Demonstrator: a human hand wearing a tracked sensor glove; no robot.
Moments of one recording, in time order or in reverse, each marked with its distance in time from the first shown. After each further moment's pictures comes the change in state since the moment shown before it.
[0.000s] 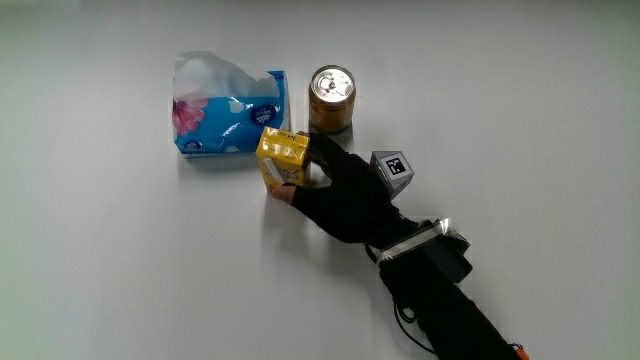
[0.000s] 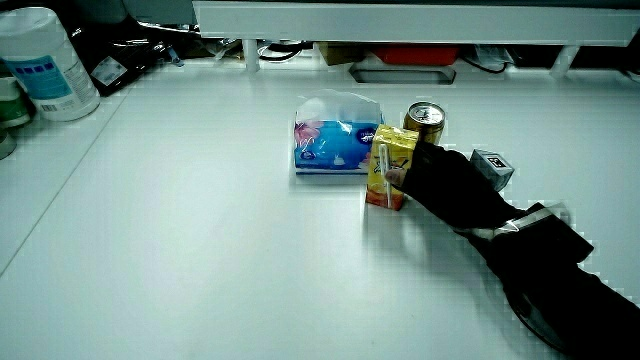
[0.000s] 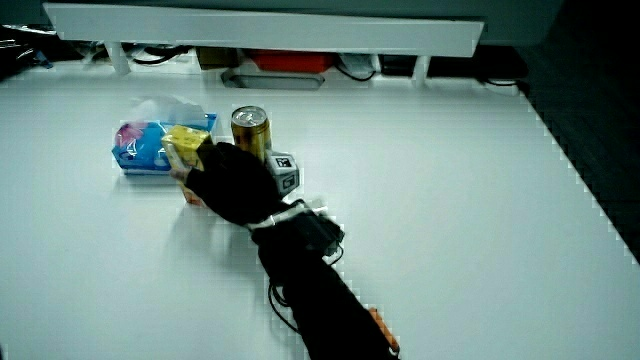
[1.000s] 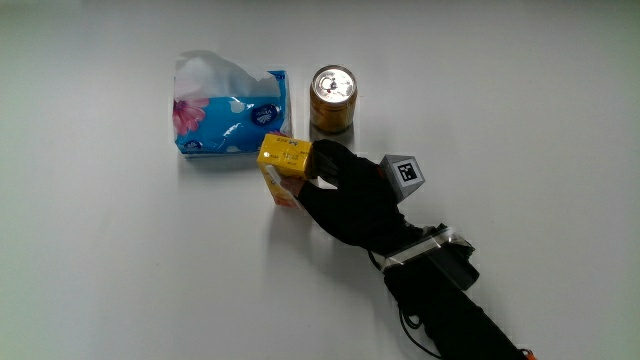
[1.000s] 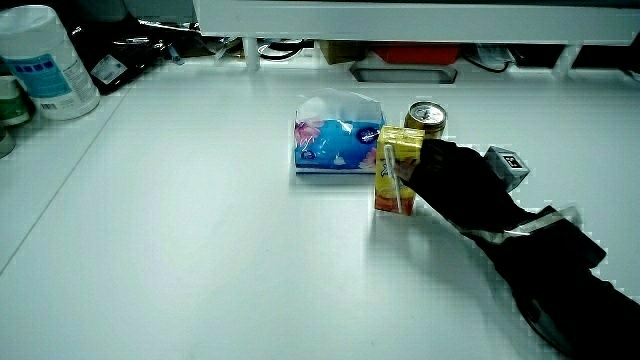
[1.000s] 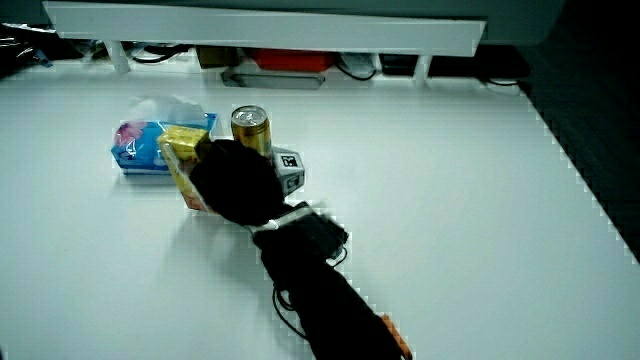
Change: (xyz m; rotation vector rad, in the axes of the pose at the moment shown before) arm -0.015 -0.016 0.001 0.063 0.031 0.114
